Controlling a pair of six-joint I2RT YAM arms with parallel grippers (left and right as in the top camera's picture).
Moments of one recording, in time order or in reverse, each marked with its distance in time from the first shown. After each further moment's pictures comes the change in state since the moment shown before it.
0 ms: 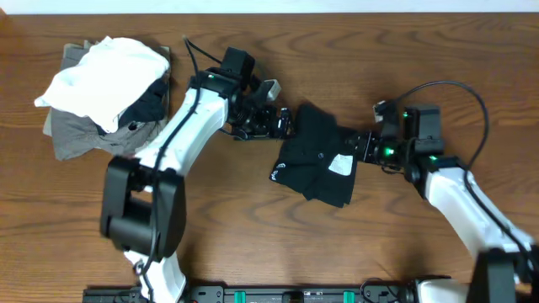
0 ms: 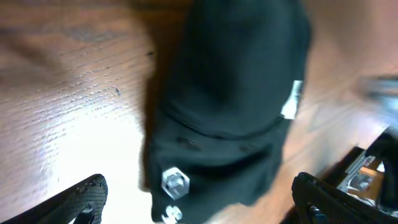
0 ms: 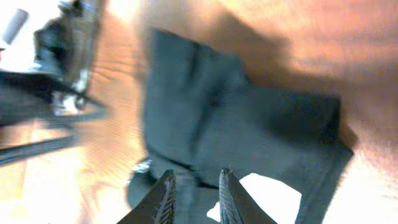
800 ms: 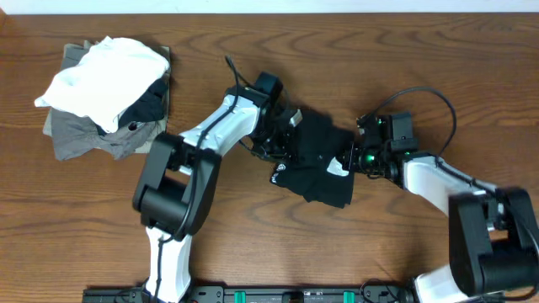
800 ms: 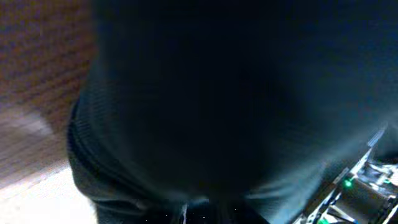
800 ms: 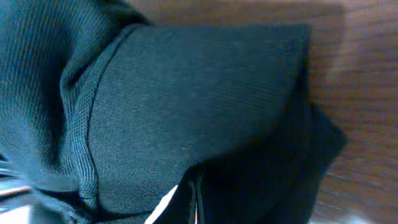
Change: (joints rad) left arm -0.107 0.165 -0.005 -0.012 0.036 0.014; right arm 0.054 0.296 -0.007 0.076 0.097 0.025
